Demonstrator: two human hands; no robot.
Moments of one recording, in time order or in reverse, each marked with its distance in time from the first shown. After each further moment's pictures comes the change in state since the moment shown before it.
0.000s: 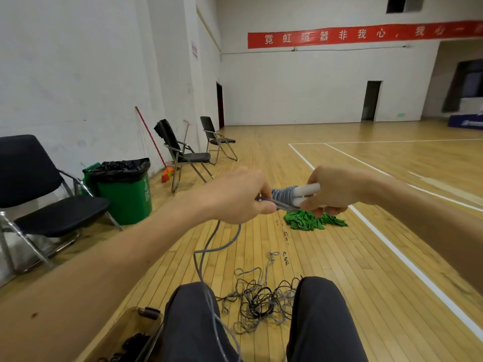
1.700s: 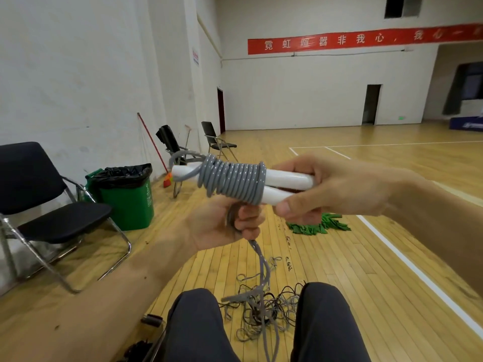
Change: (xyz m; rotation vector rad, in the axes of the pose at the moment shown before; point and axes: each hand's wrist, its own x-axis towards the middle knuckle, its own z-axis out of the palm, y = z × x) left_hand -0.011 -0.043 0.040 -1.785 -0.366 0.217; right_hand -0.060 -0.040 -0.011 0.589 -0.372 -0.700
